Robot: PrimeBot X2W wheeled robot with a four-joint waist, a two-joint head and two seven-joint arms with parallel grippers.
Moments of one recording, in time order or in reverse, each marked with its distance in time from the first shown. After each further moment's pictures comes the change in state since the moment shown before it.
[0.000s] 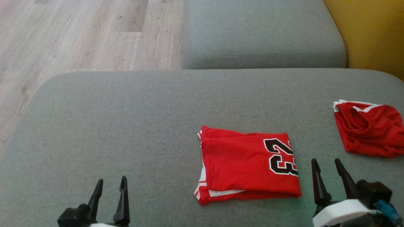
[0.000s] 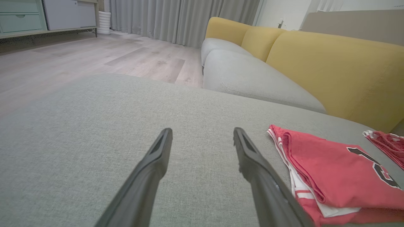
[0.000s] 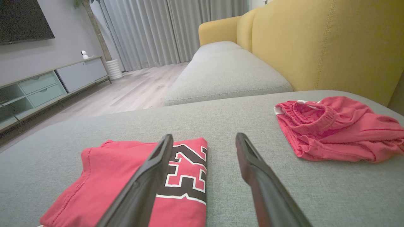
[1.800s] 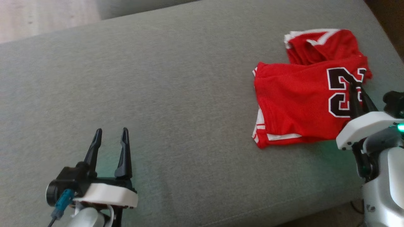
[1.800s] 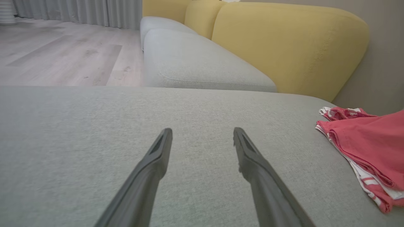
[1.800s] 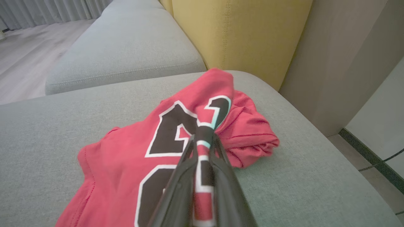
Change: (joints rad) left arm -0.190 -0.003 0.016 -0.064 0.088 0.017 0.012; right arm -0.418 -0.049 -0.149 0.041 -0.107 0.000 0.318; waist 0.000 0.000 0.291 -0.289
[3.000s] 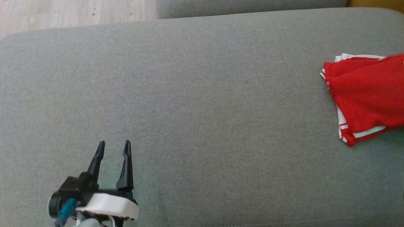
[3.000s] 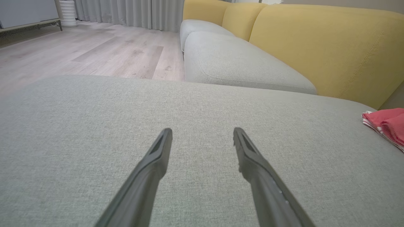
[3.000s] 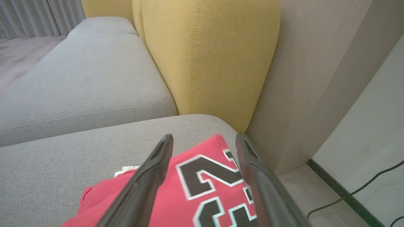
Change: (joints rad) left arm 0.045 0.003 -0.015 0.006 -0.005 0.002 0.009; right arm -0.336 -0.197 -0.287 0.413 -0.170 0.000 -0.074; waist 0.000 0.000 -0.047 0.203
